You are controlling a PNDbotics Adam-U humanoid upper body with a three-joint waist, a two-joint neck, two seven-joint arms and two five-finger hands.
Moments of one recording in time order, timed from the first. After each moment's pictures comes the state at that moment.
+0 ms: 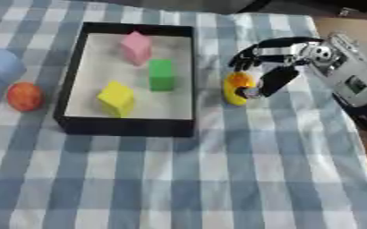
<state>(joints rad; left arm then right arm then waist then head) -0.31 0.73 0.13 -1.74 0.34 -0.06 0.35 -0.72 -0.79 0.40 -1.40 0.33 0.02 0.72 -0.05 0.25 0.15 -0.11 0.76</state>
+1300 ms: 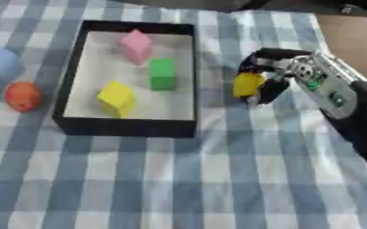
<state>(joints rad) -0.33 0.72 0.12 -1.74 0.34 -0.06 0.34 -0.68 -0.75 0.42 -1.42 0.56 0.09 0.48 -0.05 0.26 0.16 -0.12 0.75</state>
